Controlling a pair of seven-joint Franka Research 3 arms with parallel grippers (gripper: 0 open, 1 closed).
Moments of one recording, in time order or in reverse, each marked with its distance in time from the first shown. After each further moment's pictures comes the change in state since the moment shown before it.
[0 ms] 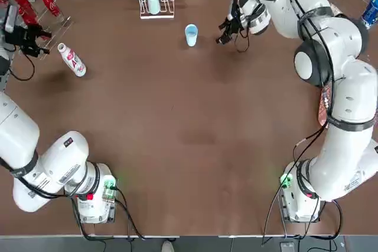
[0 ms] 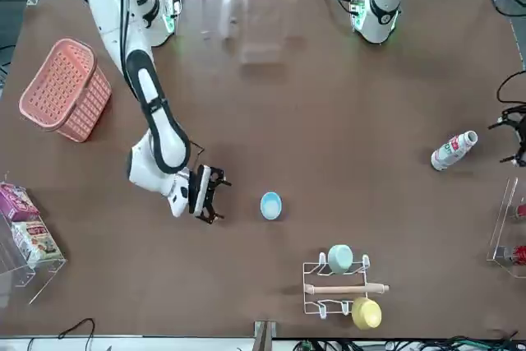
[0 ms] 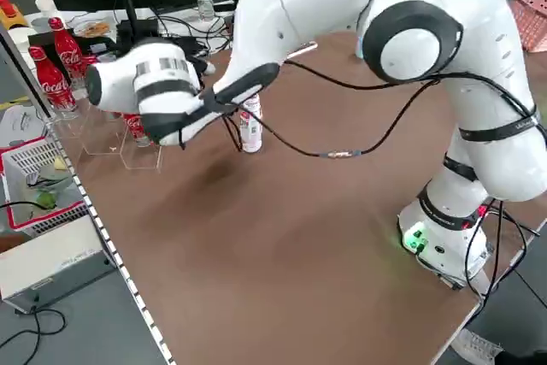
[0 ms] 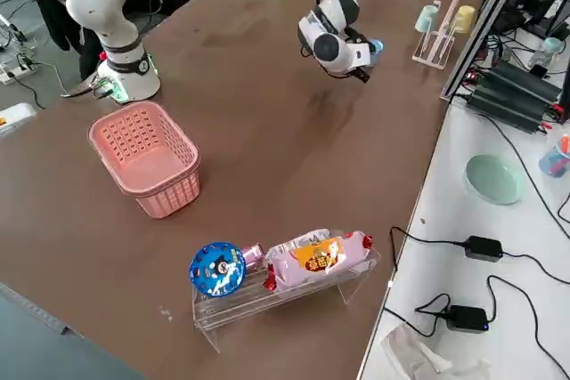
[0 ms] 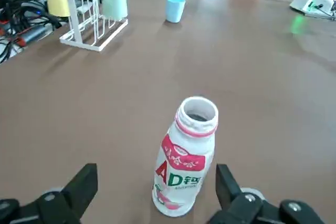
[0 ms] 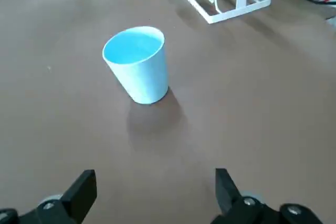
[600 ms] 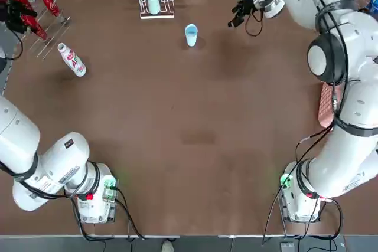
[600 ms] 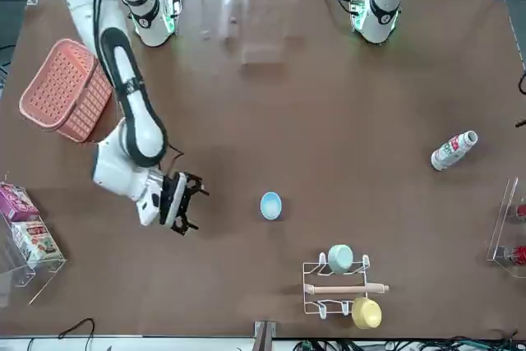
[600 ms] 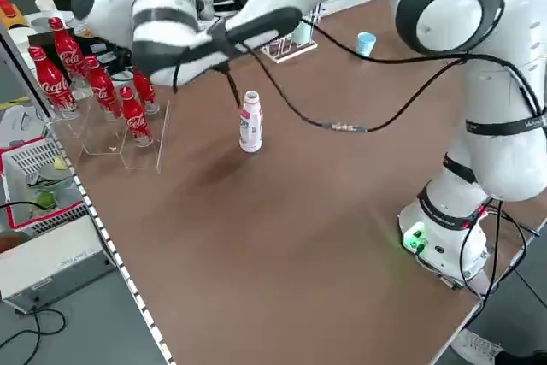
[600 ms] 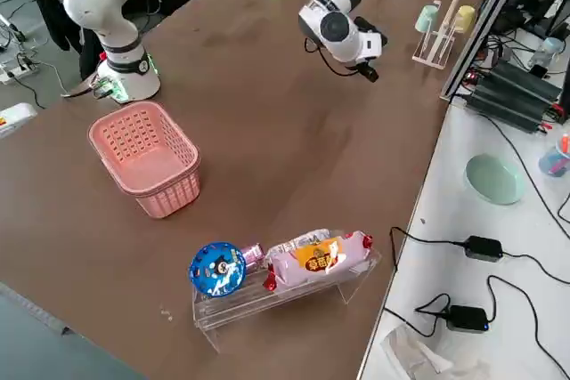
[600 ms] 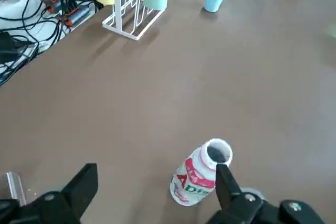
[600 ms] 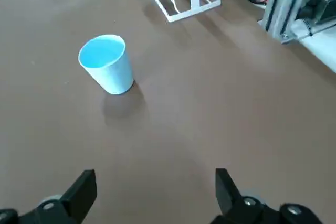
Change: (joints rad) left arm -0.041 -0.169 0.007 0.020 0.057 0.061 -0.284; right arm -0.059 -0.120 -0.027 -0.020 -0.255 -0.015 0.216
